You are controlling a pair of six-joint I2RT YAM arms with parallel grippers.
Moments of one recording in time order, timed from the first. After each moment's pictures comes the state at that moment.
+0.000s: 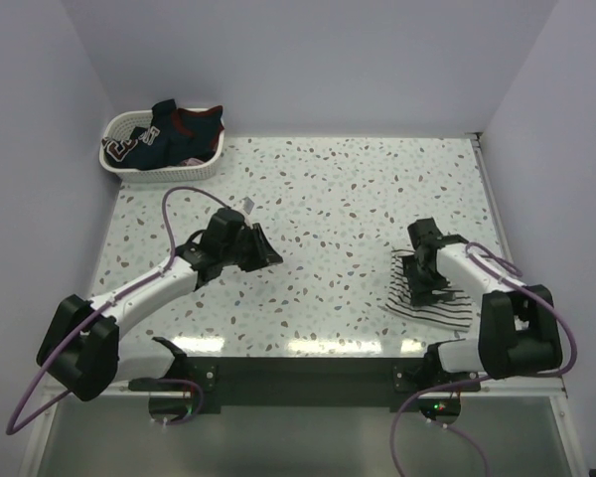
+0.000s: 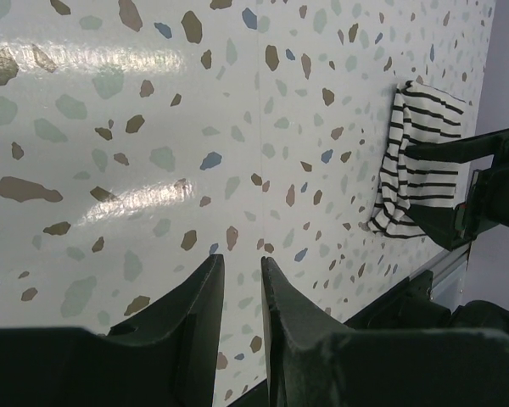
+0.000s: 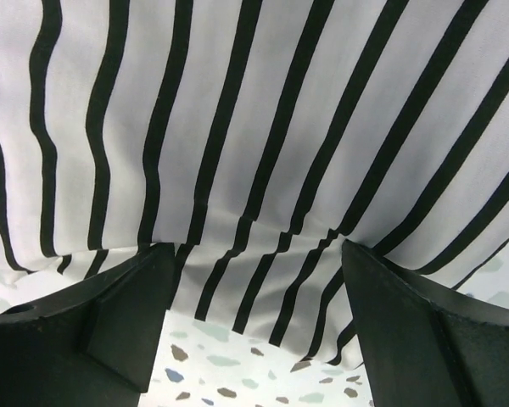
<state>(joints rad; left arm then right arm) -0.55 1.26 0.72 -0.17 0.21 -0.82 0.19 1.36 0.71 -0.81 0.28 1.66</state>
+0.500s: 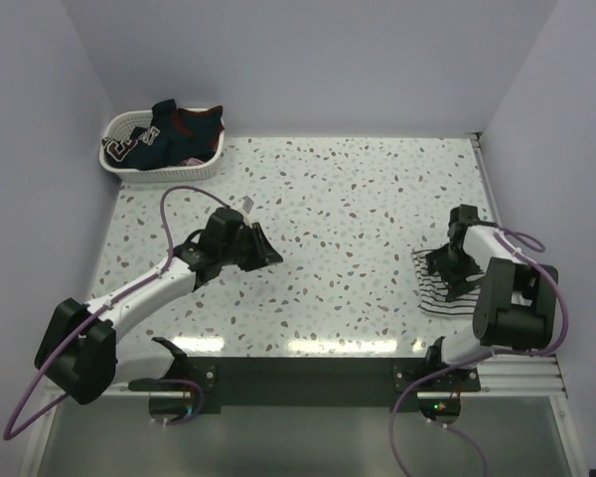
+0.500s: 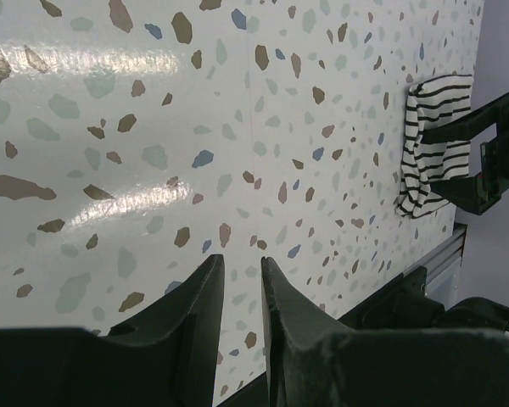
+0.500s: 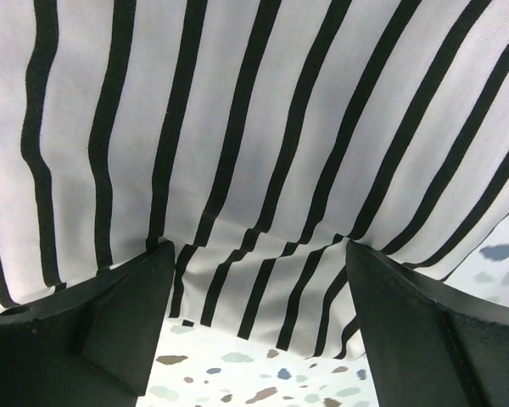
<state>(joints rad) -0.55 1.24 0.73 -0.19 0.21 -0.82 -0.18 1.51 0.83 -0.81 0.27 1.07</state>
